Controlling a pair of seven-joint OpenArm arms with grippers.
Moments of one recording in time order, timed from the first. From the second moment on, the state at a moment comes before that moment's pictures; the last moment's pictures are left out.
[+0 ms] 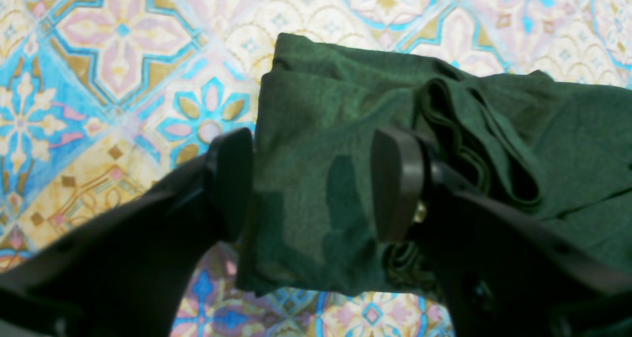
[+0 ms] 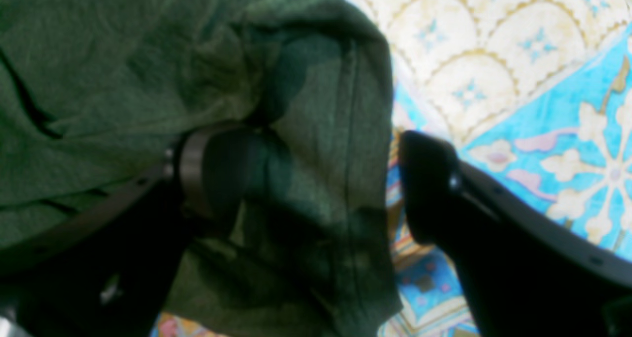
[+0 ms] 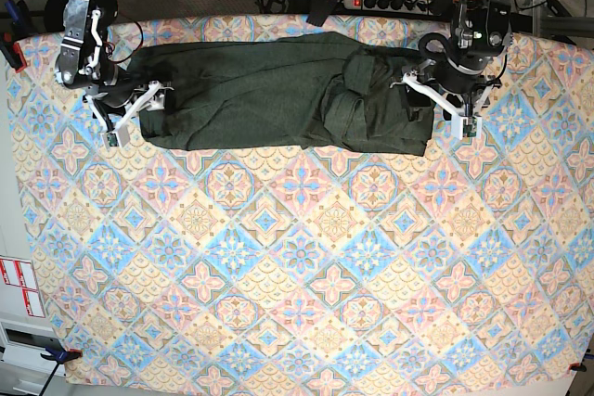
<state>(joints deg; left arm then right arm) 27.1 -16.4 -1.3 109.8 -22.9 5.2 39.7 -13.5 14.1 16.6 82.0 20.7 26.7 -46.0</state>
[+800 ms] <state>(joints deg) 26.9 -16.8 -1.6 109.8 -22.9 5.3 39.7 -15.4 14.1 11.7 82.1 34.9 26.9 -45.9</state>
